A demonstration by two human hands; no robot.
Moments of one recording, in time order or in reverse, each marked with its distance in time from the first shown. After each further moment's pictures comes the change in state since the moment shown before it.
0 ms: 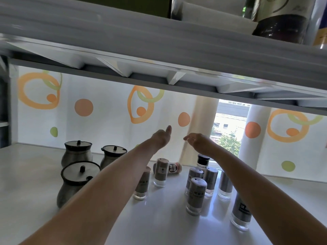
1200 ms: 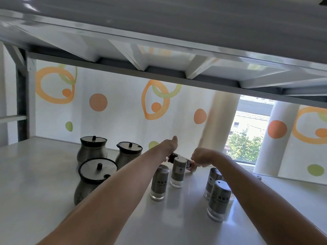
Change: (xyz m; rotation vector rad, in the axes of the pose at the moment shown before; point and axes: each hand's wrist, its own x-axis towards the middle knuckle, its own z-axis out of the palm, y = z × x) left_hand 0.000 -0.033 -0.008 0.093 -0.063 -0.297; right_hand 0.026 -0.012 0.059 -0.245 -0.437 0.251
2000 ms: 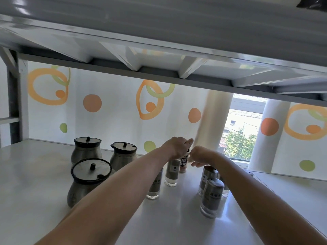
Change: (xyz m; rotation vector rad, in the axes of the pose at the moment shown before) left_hand -0.015 0.013 0.025 0.390 0.032 0.541; right_hand -0.003 0.013 0.003 0.360 0.092 0.031
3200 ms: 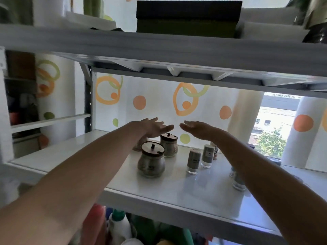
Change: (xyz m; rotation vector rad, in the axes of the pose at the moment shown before) left_hand -0.140 -0.107 -0.140 0.498 -0.058 -0.273; right_hand -0.101 -0.123 0.030 -0.245 0.015 -0.467
